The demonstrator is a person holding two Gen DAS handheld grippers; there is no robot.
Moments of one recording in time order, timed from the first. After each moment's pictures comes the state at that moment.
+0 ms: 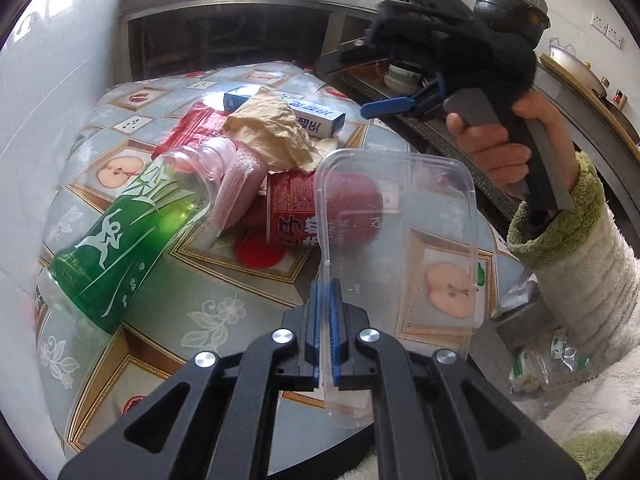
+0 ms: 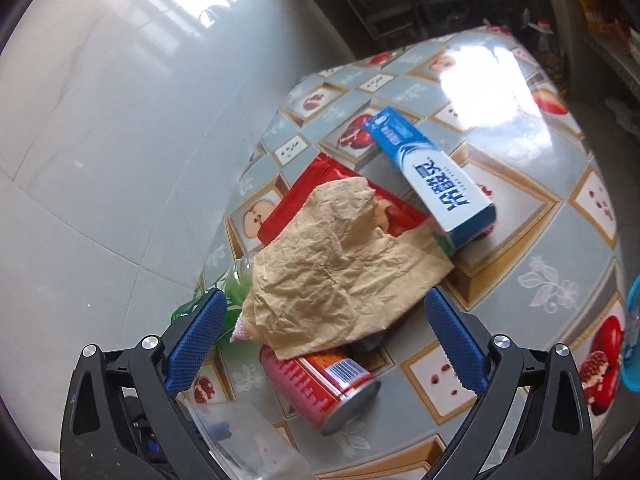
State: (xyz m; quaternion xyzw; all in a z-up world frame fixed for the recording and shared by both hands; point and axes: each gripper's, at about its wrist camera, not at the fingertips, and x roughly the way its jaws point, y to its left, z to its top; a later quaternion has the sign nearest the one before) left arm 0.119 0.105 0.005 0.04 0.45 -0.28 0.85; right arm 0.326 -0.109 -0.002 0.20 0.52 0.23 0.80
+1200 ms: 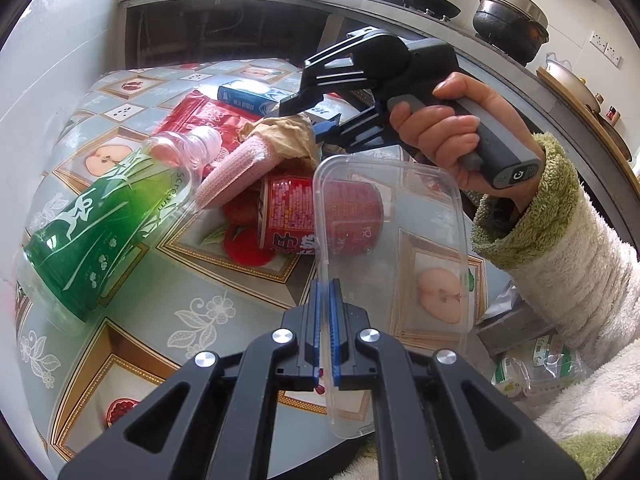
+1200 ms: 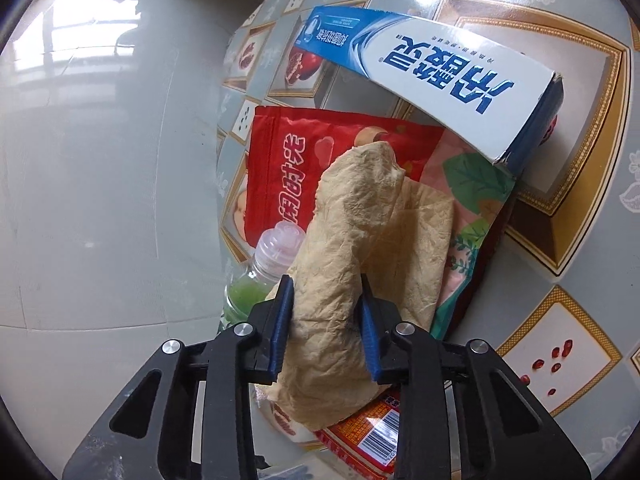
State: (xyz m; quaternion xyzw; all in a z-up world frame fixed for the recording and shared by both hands) left arm 0.127 0.113 0.000 0.00 0.45 -0.30 0.84; right arm 0.341 -0.112 -0.062 0.37 0.61 0.19 0.67
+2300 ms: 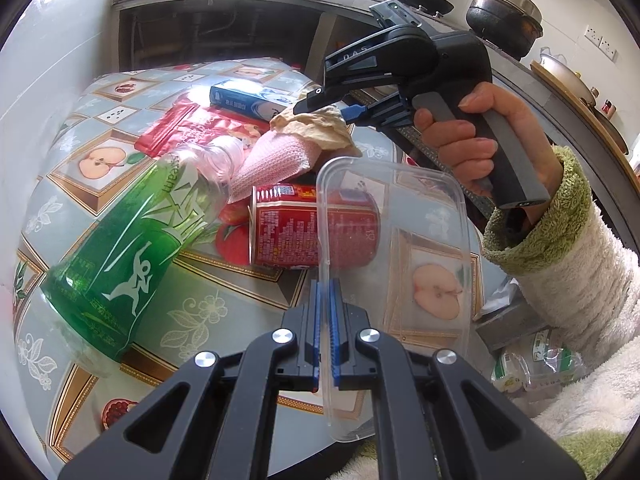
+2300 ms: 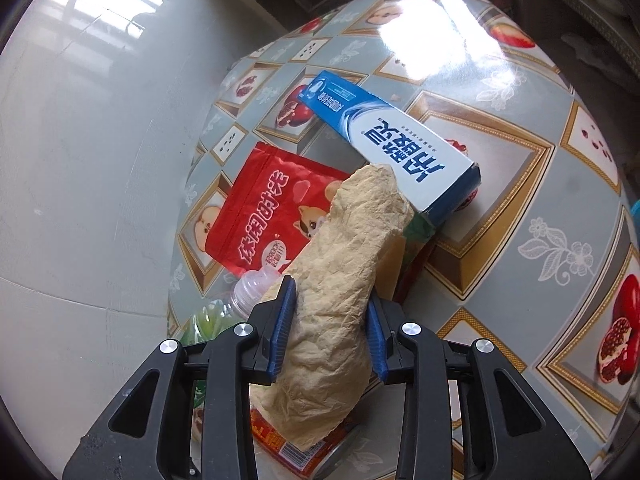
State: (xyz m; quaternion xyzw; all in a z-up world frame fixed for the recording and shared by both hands) left arm 0.125 0.109 0.000 0.01 0.45 -0.31 0.84; right arm 0.324 -0.123 -0.017 0.22 0.56 0.13 0.79
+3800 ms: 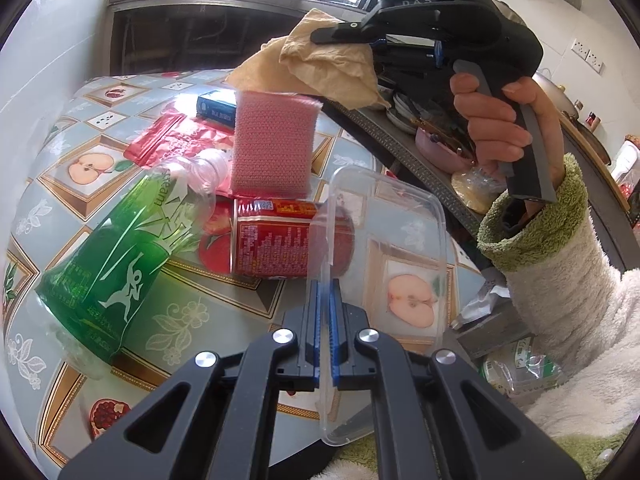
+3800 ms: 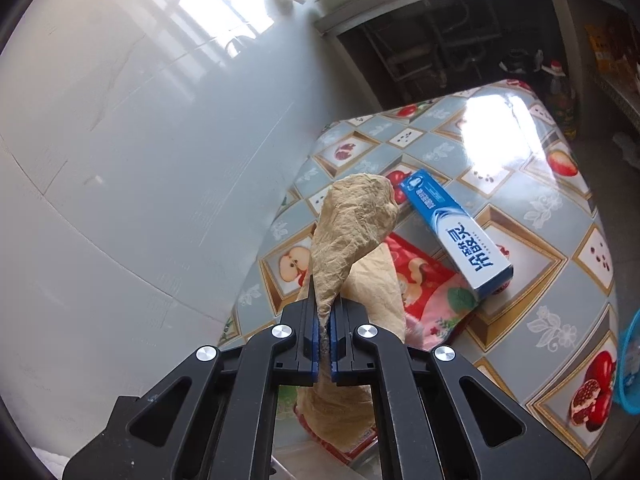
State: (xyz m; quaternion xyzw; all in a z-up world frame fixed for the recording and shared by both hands) left arm 0.122 0.115 0.010 -0.02 0.43 -0.34 0.84; right arm 0.285 -0.122 0.074 0.20 0.42 0.25 0.85
